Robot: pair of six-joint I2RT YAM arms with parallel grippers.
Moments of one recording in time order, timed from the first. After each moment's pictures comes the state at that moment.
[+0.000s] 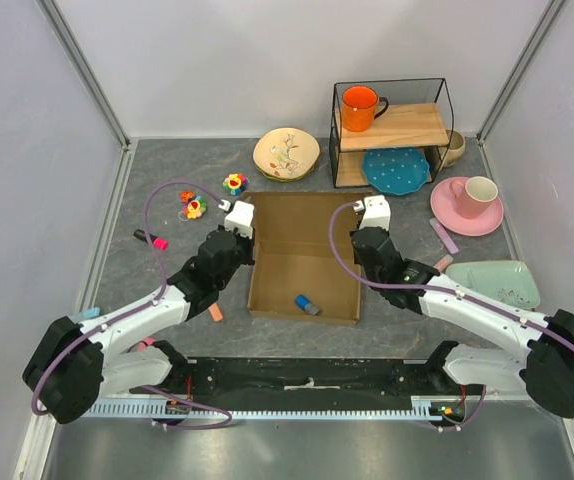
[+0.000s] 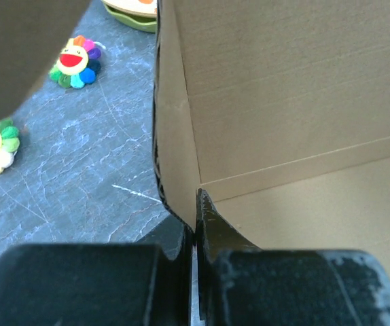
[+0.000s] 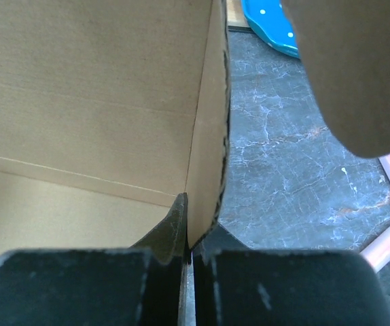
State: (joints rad) left arm -0.67 1.11 0.53 0.27 -0.29 -0.08; right arm 0.79 1.15 0.70 -0.08 0.66 0.28
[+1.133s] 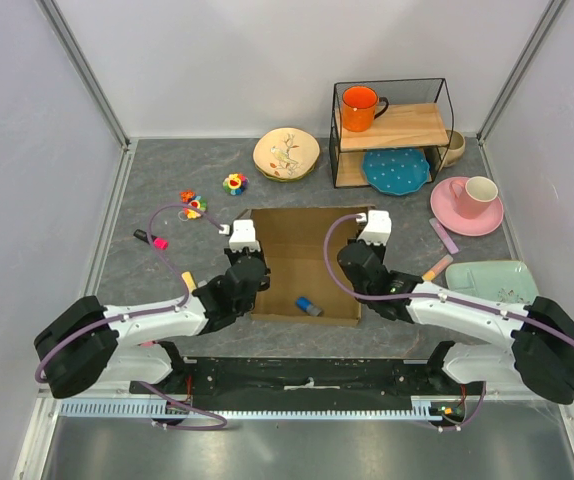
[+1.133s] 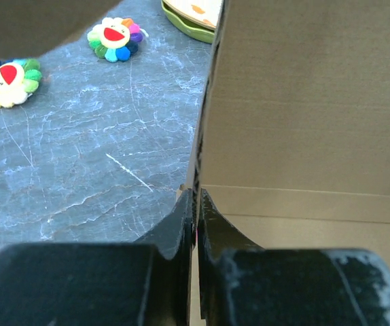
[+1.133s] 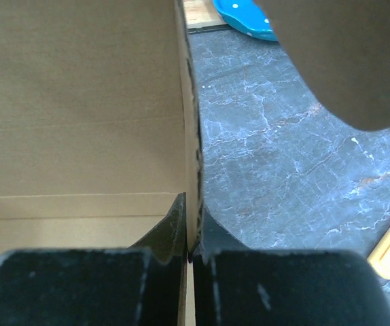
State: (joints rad) left arm -0.95 1.23 0.49 0.41 -0.87 -0.38; right arm 0.90 1.23 0.65 0.01 0.91 0.49
